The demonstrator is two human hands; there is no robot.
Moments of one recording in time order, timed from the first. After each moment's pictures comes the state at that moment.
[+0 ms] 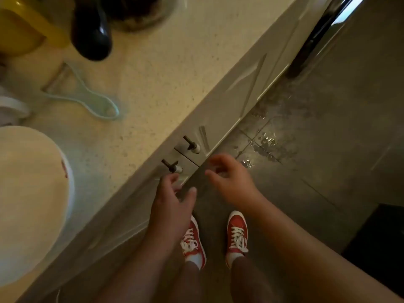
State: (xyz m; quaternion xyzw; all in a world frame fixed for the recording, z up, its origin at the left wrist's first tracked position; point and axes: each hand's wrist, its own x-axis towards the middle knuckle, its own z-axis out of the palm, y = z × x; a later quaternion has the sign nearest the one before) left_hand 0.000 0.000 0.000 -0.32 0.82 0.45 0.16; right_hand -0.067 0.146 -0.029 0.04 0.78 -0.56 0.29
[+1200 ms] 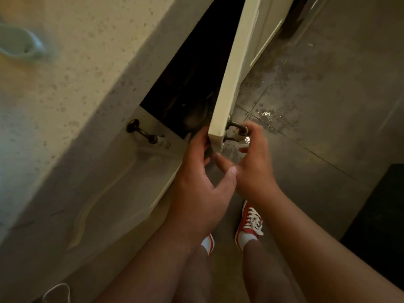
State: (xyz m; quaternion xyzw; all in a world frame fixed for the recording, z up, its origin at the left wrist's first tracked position) left_hand 0.005 0.051 -0.004 -0.07 0.84 0.52 0.09; right_hand -0.022 0.170 -0.071 0.08 0.84 -0.54 0.05
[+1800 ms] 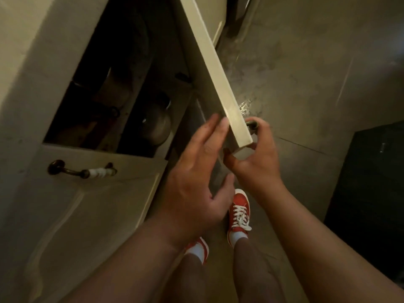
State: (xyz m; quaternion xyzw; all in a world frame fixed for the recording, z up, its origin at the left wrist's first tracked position) left_hand -0.020 0.135 0.003 0.24 0.87 0.42 0.07; right_hand -0.013 0.282 -0.085 0.20 0.81 -0.55 -0.05
